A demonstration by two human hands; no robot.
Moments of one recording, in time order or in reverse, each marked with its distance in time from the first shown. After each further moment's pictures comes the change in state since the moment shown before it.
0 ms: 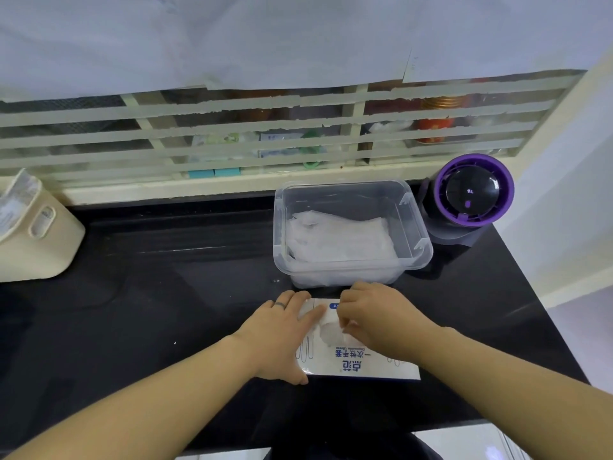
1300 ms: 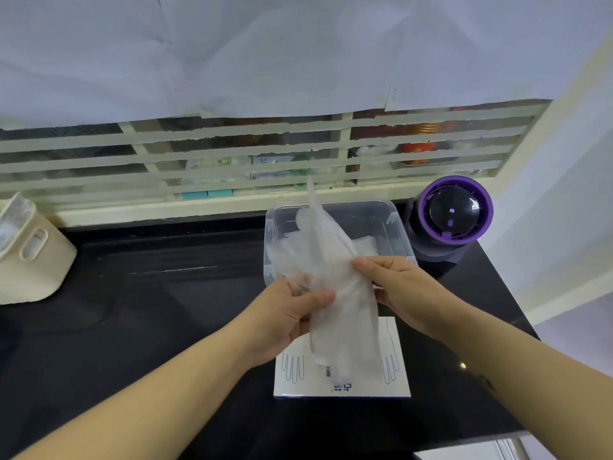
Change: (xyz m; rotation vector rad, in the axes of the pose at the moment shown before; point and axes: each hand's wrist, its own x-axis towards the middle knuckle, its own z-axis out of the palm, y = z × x) left_hand -0.013 0.024 -0.085 -1.984 0.176 -0.070; right_hand -0.005 0.011 -0.064 1.430 0.193 0.496
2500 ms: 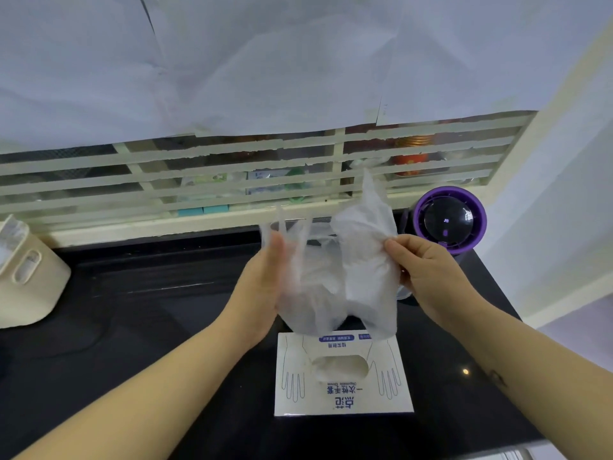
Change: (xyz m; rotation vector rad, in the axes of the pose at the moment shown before) left_hand 0.018 0.037 -0.002 0.237 0.267 0.275; right_hand 0.009 -0.009 -0.027 0.048 0.375 -0.185
